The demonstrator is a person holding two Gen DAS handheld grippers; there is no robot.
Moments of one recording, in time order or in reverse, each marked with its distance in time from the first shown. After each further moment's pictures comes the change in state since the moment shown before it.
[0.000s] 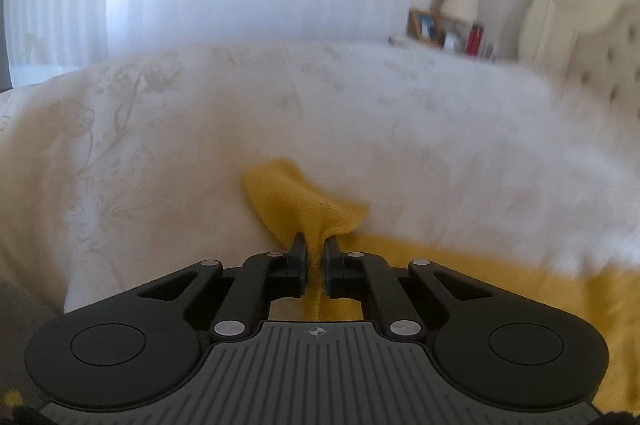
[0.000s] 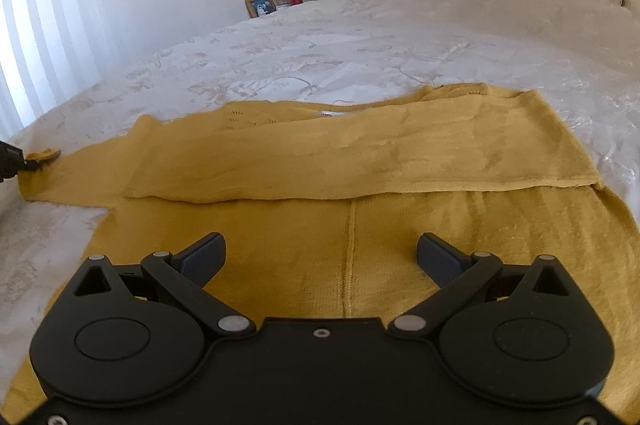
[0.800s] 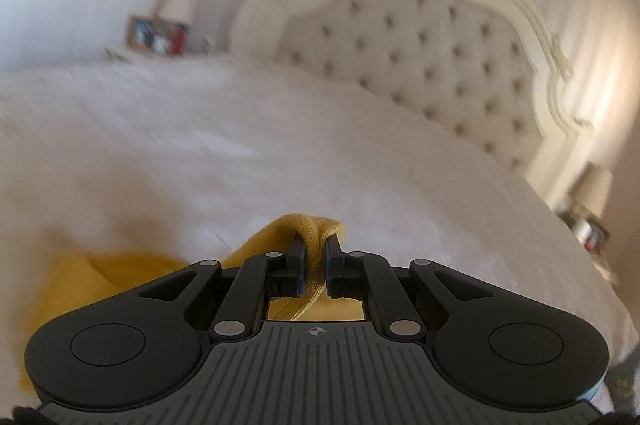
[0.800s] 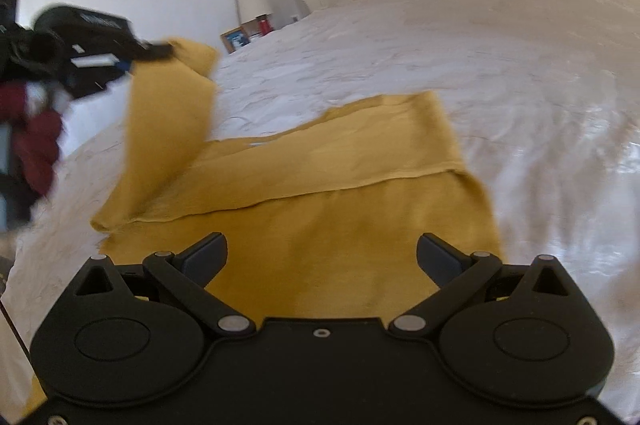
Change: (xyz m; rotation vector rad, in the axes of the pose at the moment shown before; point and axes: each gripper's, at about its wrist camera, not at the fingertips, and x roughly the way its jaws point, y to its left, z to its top) left arm -0.114 -0.345 -0.064 0.210 0.040 -0.698; right arm -0.077 -0.096 -0.006 0.140 -0.044 0.022
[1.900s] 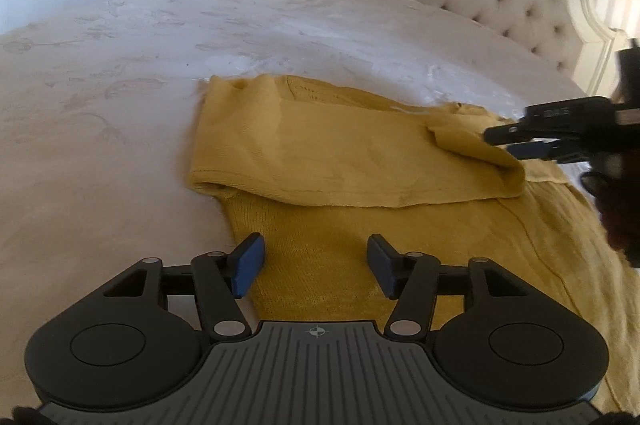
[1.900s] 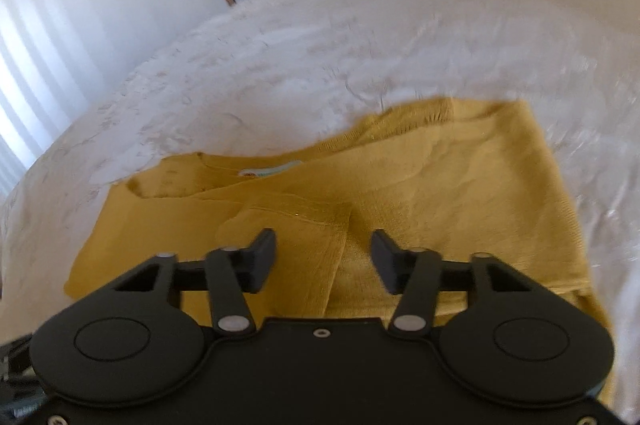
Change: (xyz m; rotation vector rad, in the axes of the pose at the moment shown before) left arm -0.060 0.115 -0.103 0.101 0.154 0.161; right arm 0.138 0.022 0.072 0.007 0.207 0.034
